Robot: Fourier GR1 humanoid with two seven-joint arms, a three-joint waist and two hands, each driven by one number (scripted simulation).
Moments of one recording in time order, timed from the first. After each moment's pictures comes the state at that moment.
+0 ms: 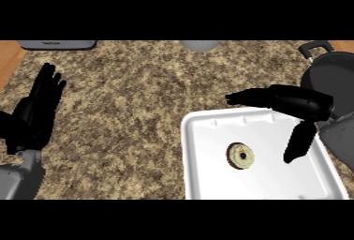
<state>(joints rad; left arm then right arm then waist) -0.19 0.42 -0.08 -1.62 0.30 0.32 0.17 -0.61 -0.71 0.49 -1.36 0.21 0.58 -0.40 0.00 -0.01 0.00</state>
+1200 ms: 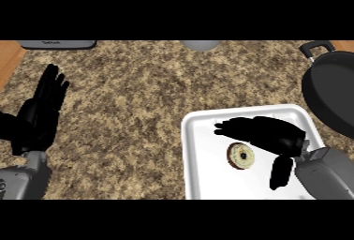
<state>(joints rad) -0.18 0.32 -0.01 -1.63 0.19 0.25 0.20 -0.37 -0.53 0.44 -1.55 0.59 0.67 -0.23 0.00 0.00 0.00</state>
